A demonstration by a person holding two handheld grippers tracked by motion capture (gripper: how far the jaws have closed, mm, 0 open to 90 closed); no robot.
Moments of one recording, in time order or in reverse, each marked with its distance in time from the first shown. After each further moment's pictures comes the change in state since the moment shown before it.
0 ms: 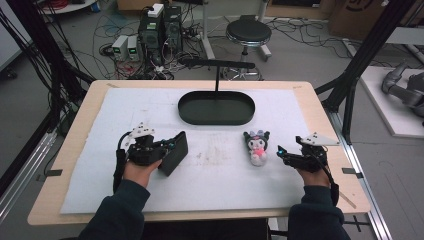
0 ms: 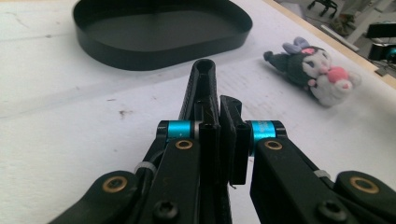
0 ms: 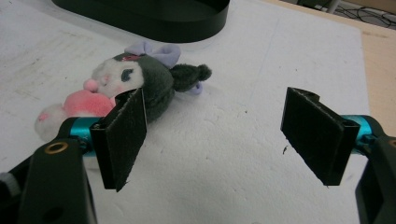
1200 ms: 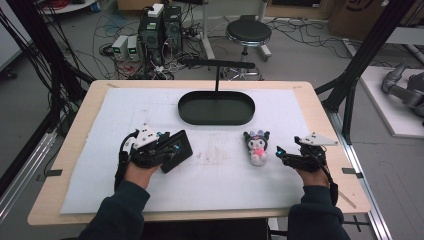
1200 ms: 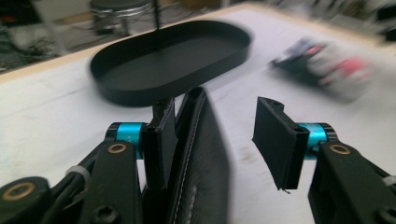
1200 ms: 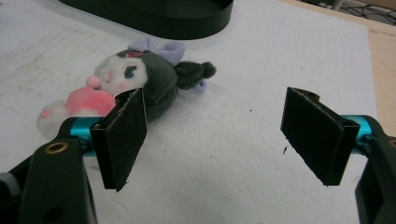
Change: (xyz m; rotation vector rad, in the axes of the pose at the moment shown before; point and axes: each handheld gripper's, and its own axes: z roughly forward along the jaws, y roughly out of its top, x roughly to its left) left arm -0.002 -0.003 0.003 -0.067 0.072 0.235; right arm 0.001 0.000 0.003 0.010 0.010 -0.011
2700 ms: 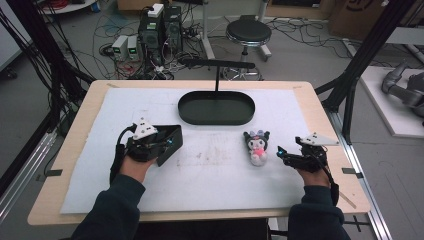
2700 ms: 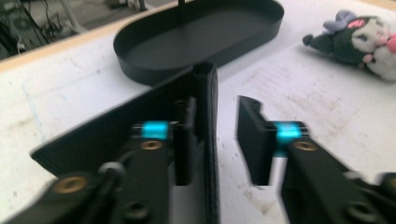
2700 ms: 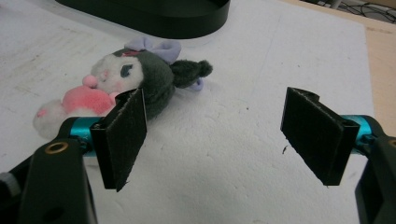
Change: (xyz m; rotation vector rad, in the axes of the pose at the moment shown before) left arm 0.014 0.010 -0.002 0.046 0.051 0.028; right arm -0.002 -0.001 -0.001 0.002 -0.003 0.015
